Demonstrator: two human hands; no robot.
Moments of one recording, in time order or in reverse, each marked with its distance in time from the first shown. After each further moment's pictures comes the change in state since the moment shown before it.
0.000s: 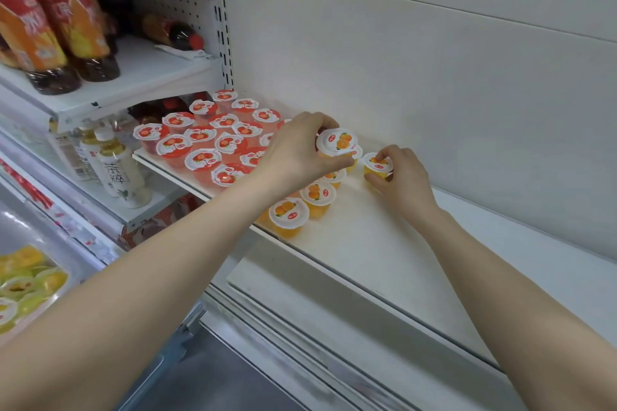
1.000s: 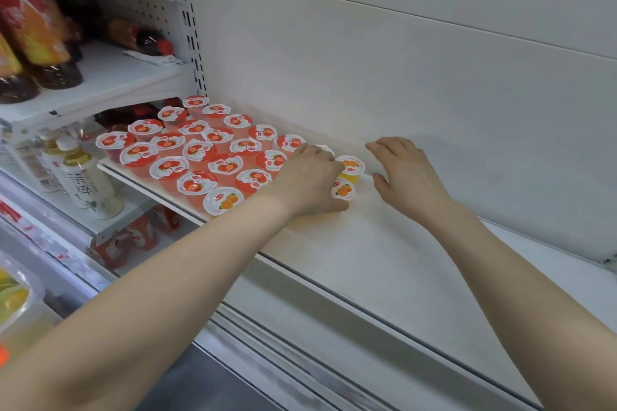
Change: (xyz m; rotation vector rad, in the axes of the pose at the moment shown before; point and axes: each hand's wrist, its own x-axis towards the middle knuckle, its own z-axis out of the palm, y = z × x) left_hand 0.016 0.016 0.066 0.583 -0.290 0.273; right_hand -0.001 0.016 -0.057 -0.457 0.007 -0.362
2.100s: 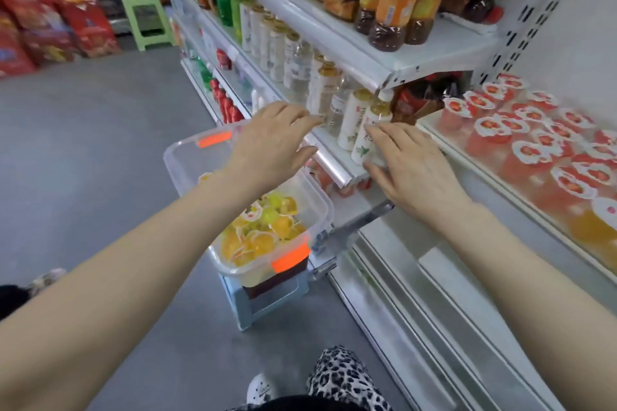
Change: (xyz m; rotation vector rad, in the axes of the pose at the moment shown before) left_hand -0.429 -0.349 -0.048 0.175 0.322 -0.434; right_hand 0.080 -0.496 0.066 0.159 0.049 -0.583
